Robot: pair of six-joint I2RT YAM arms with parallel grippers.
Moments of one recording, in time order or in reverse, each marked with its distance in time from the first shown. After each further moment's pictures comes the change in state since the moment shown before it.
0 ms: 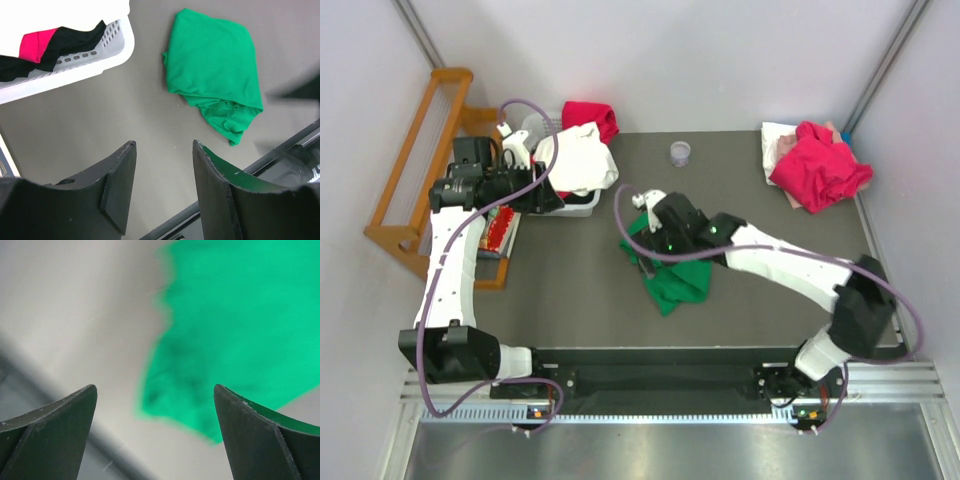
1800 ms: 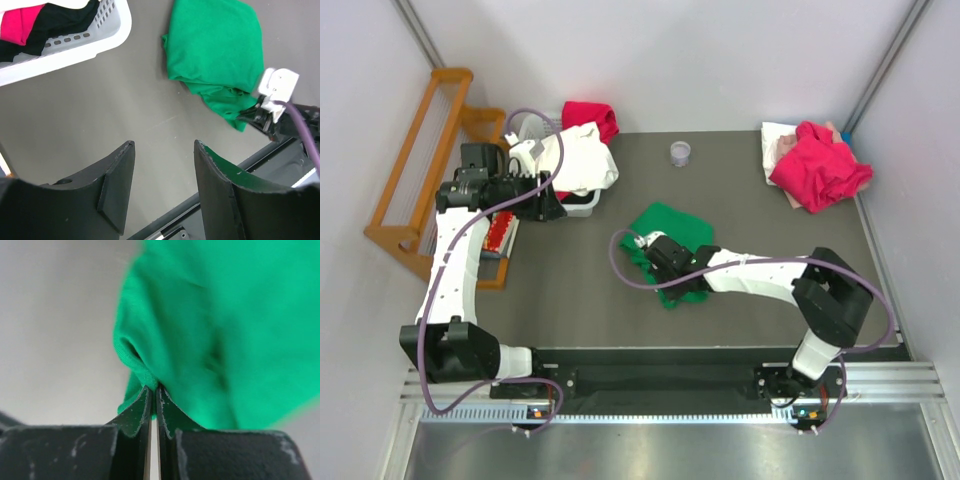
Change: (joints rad) left arm -0.013 0.002 -0.061 -0.012 -0.003 0.026; right arm 0.111 0.081 -0.264 0.130 0.087 0.088
